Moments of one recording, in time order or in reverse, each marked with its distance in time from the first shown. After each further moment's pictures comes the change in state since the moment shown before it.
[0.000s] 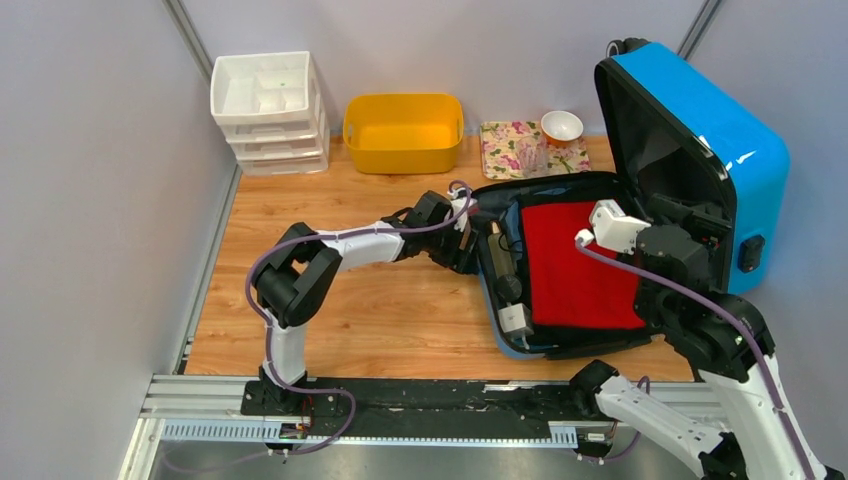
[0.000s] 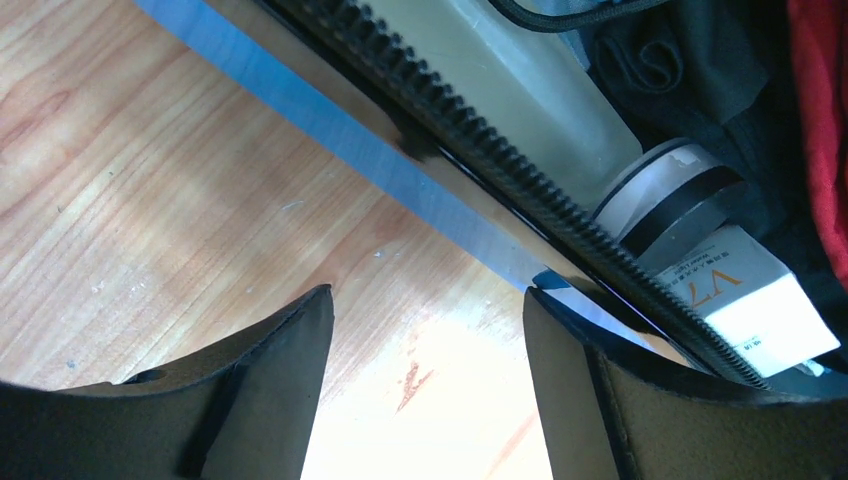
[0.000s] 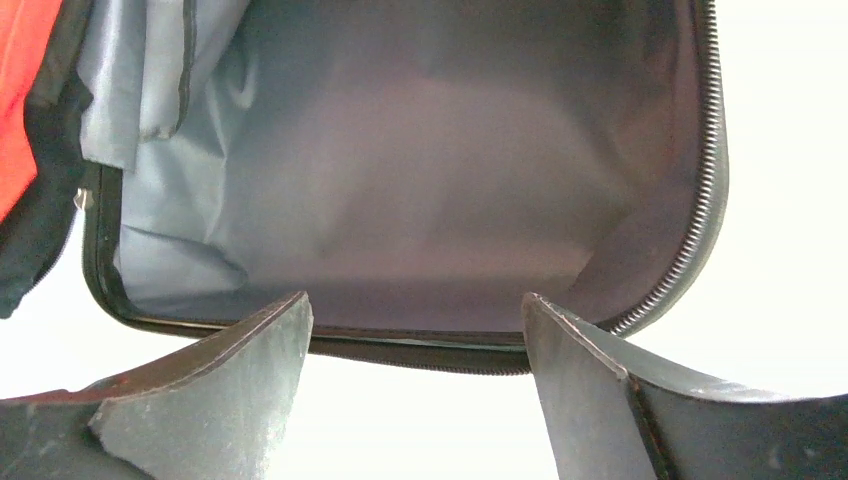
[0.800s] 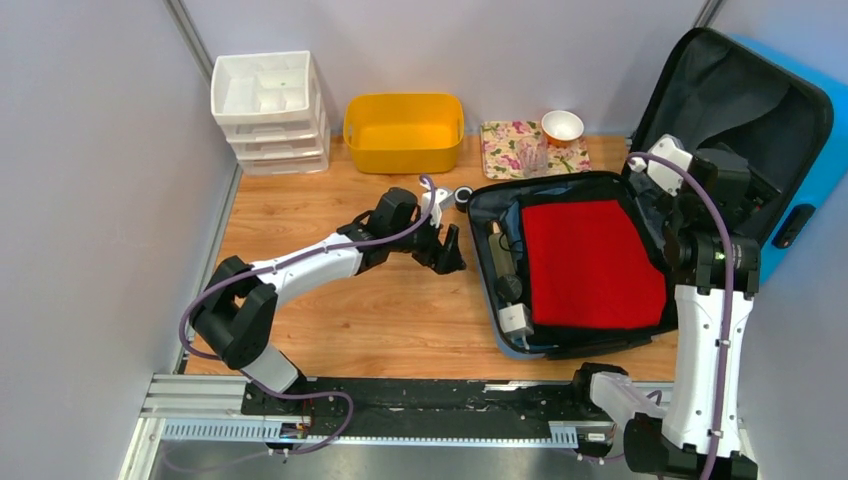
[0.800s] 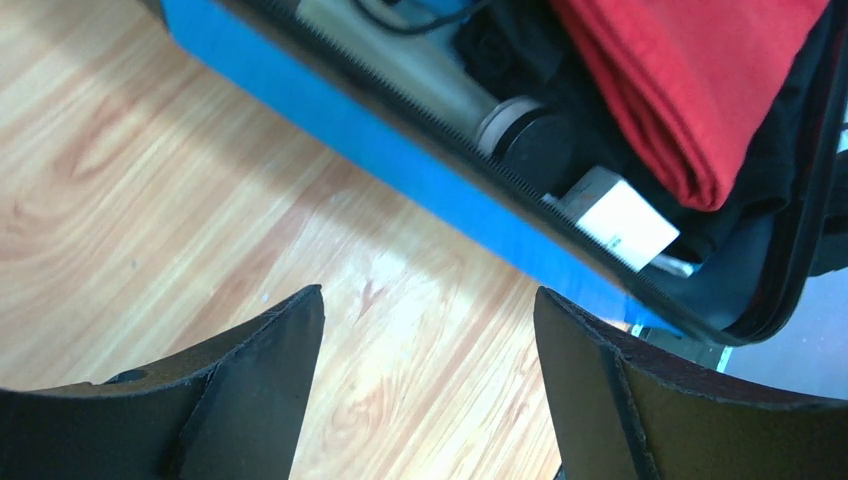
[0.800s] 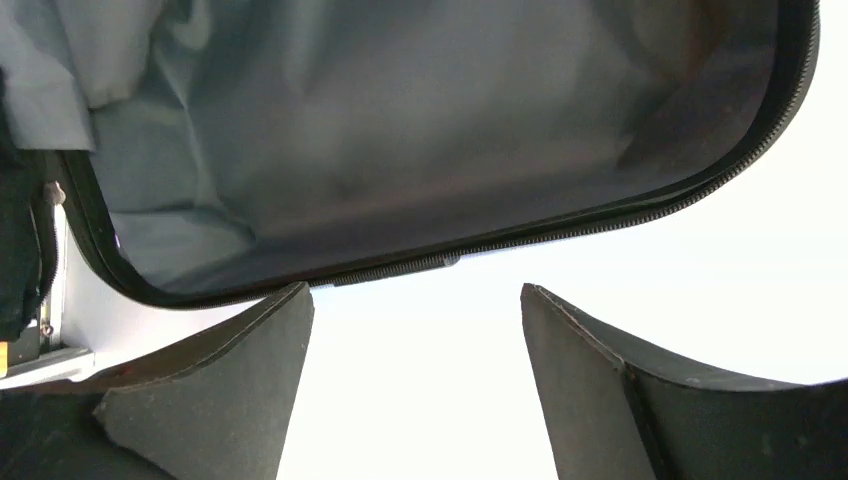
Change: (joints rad) left arm 0.039 -0.371 -0.216 0.060 0.049 0.043; right arm -0.700 0.292 0.196 0.143 -0.427 0.039
